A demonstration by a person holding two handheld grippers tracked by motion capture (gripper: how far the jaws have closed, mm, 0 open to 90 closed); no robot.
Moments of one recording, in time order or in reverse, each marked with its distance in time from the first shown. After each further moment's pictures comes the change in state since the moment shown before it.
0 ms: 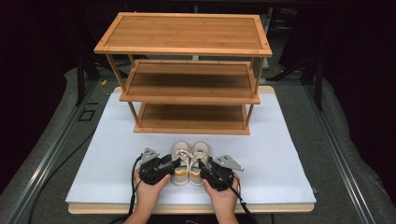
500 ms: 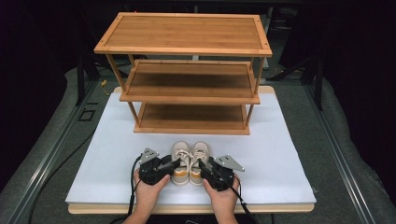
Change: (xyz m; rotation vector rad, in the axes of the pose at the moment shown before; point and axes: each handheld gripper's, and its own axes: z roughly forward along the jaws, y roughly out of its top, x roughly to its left) left arm 0.001 0.001 -0.002 0.015 -0.015 0.002; right arm 0.000 -0.001 0.000 -0.020 0.003 0.023
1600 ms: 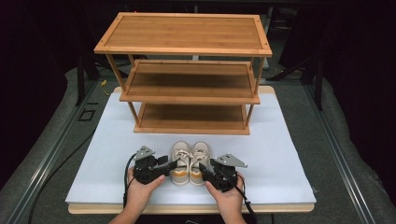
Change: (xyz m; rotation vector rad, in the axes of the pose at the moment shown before) left arm 0.002 0.013 -0.017 0.075 -0.036 0.009; right arm -0.001 0.015 -0.017 0.101 0.057 -0.056
